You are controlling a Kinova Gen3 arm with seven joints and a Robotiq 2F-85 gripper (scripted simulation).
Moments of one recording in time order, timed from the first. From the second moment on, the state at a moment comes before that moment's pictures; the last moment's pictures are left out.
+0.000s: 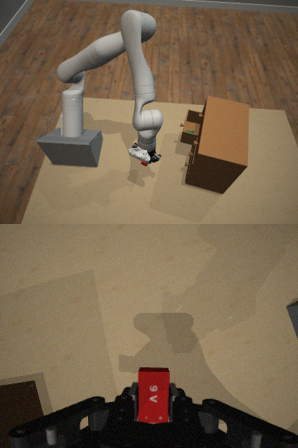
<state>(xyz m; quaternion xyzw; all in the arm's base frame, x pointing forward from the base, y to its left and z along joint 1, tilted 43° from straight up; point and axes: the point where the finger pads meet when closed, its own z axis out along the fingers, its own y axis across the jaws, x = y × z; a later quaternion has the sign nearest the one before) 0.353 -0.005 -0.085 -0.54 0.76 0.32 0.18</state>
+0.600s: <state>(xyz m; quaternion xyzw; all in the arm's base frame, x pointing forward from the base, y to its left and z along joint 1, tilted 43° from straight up) 0.353 -0.002 -0.083 -0.53 0.77 0.32 0.18</state>
